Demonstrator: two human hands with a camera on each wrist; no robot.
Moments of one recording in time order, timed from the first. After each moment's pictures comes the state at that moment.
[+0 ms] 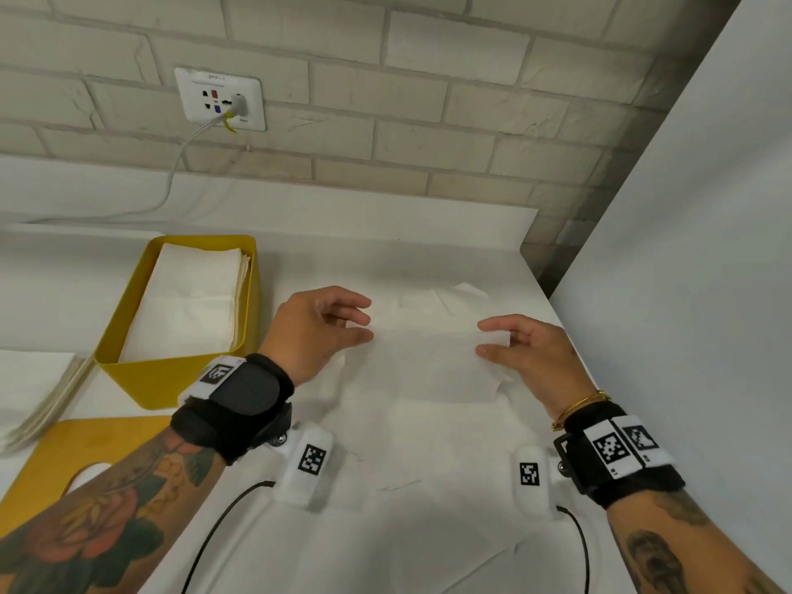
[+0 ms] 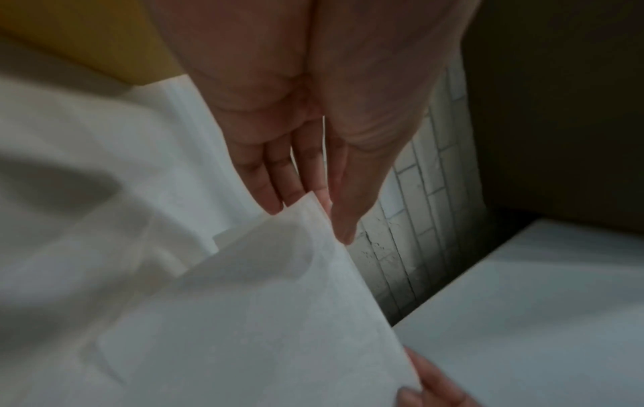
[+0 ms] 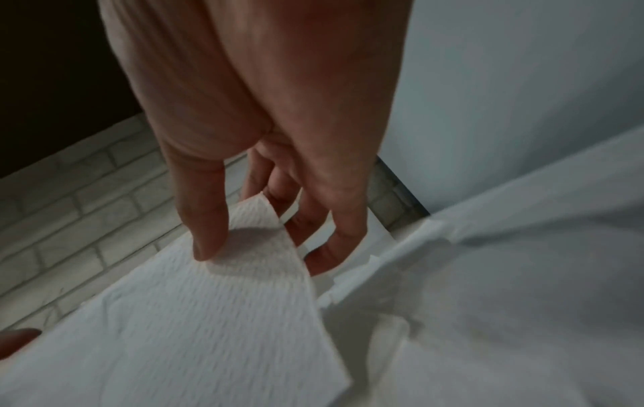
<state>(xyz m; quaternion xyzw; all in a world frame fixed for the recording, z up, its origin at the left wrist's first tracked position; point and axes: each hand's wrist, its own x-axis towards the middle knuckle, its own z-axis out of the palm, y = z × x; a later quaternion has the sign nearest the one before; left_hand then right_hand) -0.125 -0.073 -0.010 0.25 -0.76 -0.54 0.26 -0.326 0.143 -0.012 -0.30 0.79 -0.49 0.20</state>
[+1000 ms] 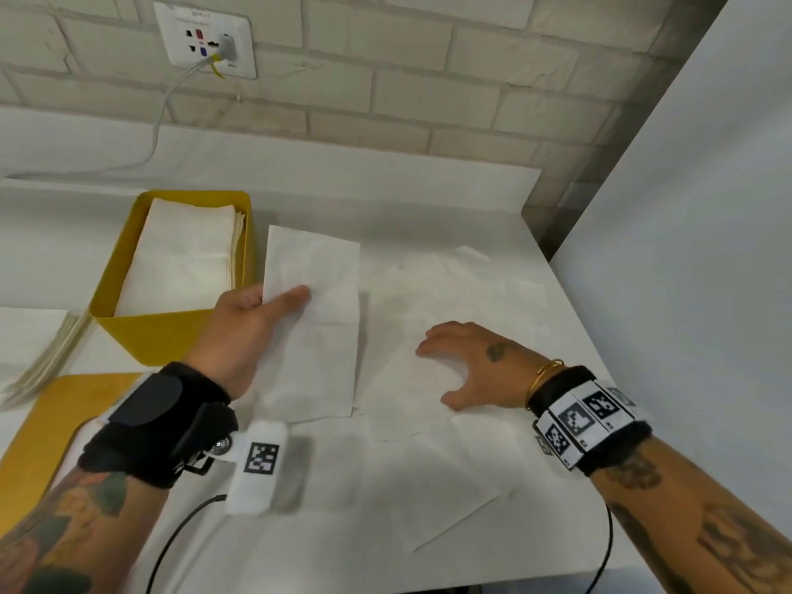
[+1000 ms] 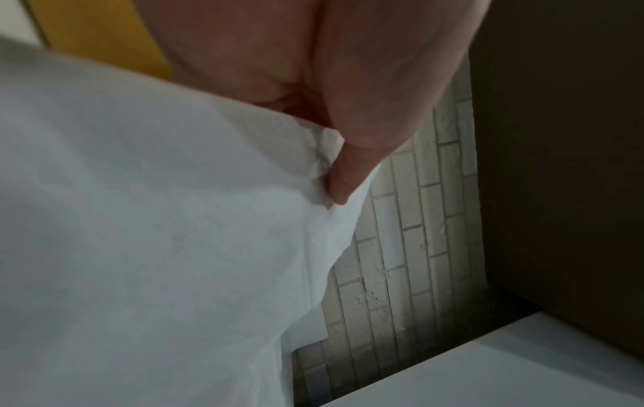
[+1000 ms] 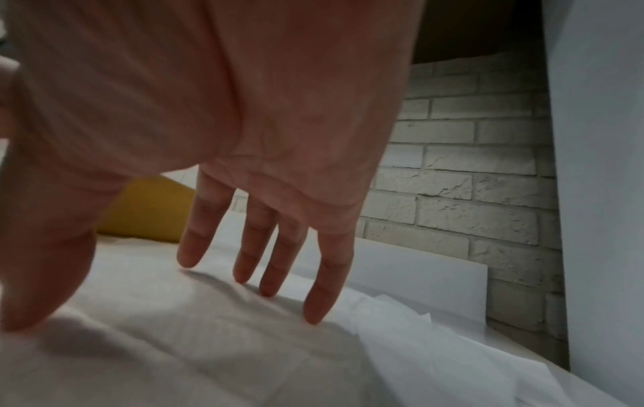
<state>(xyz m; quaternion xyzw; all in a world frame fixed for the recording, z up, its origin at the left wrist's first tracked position) -0.066 -0.060 -0.012 0.37 -0.56 -0.69 0.26 -0.288 0.133 -0.023 -0.56 0.79 -0.02 0.25</state>
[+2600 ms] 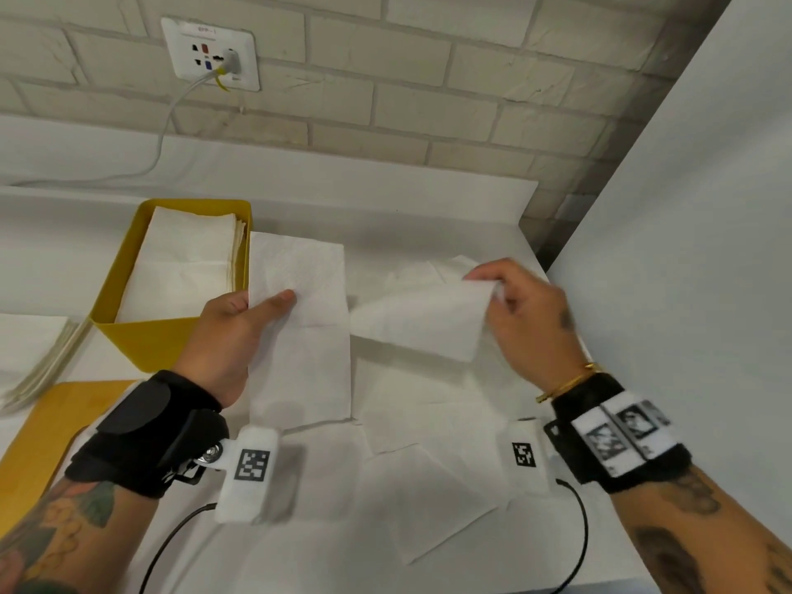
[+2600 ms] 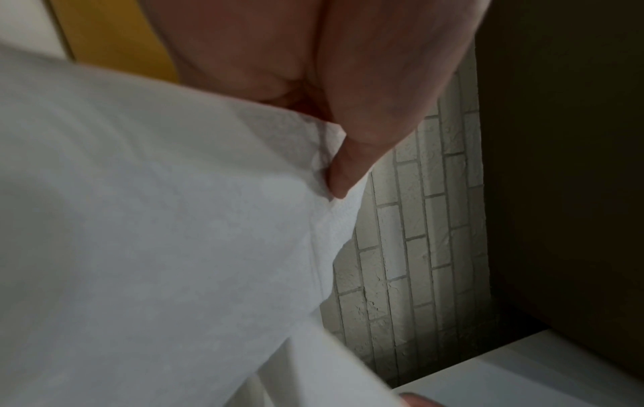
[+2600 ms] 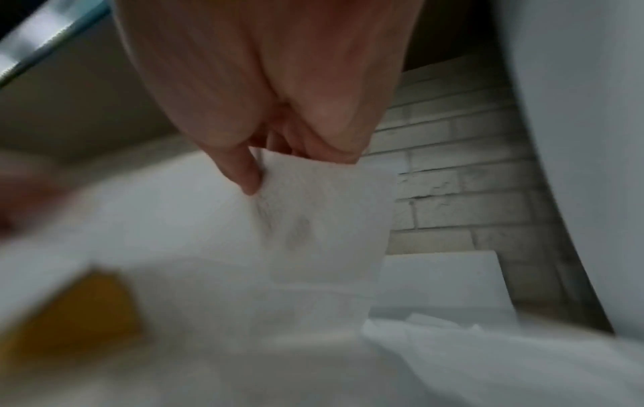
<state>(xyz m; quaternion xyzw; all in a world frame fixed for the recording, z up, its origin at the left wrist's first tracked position) -0.062 -0.067 -0.016 0.38 -0.53 -0.70 0.30 -0.279 0.136 0.021 -0.43 0.79 -0.43 0.04</state>
